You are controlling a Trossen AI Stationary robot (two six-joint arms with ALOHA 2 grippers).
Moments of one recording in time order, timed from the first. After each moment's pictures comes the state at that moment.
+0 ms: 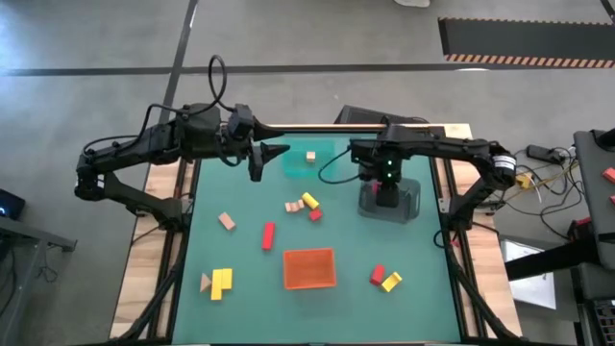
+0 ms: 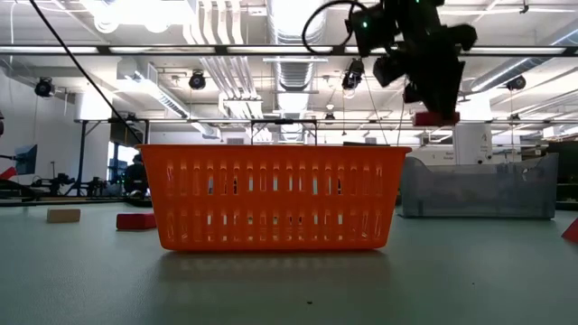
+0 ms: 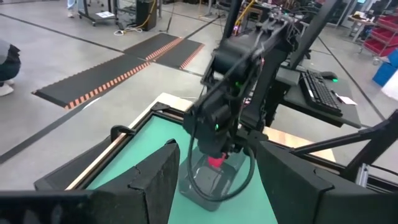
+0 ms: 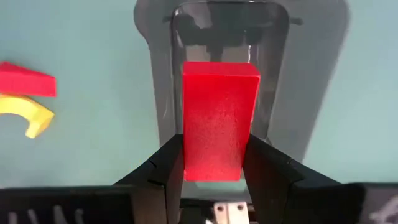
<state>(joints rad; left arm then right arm) 0.12 1.21 1.53 -0.53 -0.14 -0.22 -0.32 1.63 1.39 -1.46 -0.12 -0.15</state>
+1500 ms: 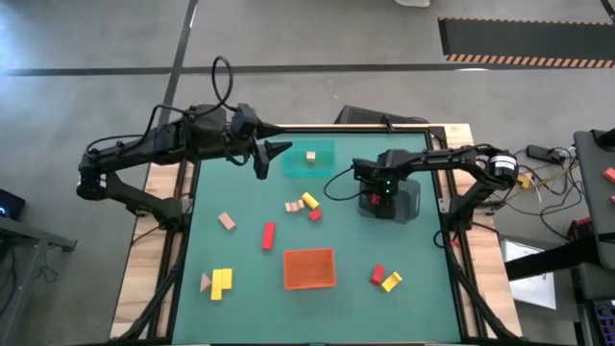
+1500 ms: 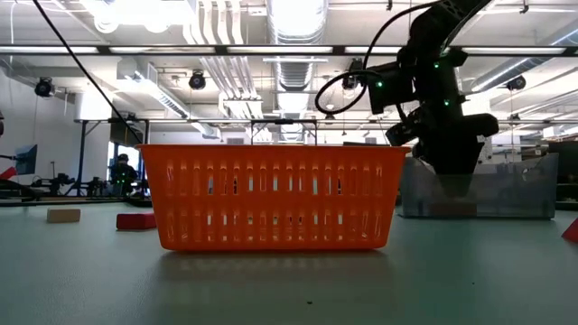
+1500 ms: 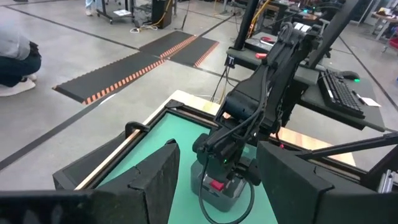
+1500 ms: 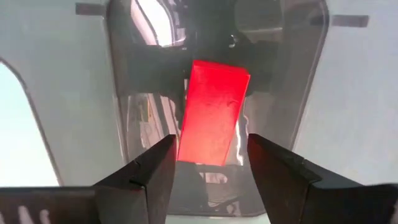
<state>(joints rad) 0.12 1.23 1.53 -0.53 -0.20 -0.23 -0.32 1.63 0.98 -1.00 -0.04 -0.16</state>
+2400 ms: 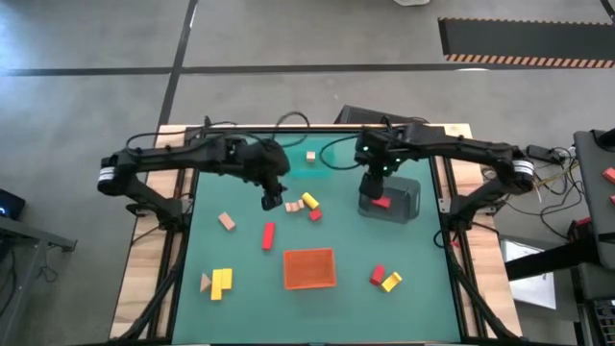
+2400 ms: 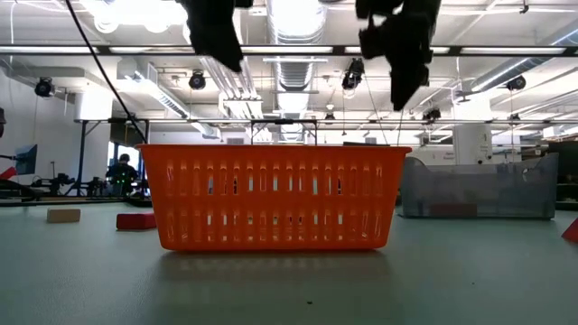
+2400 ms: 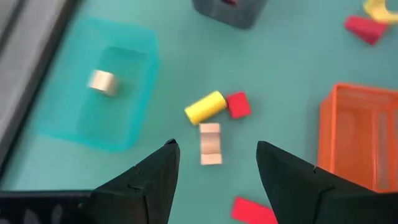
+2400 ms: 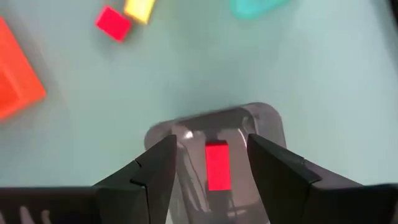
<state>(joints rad) 0.12 1.43 1.42 -0.92 -0.06 -0.09 -0.30 1.47 1.38 -1.15 -0.06 0.13</state>
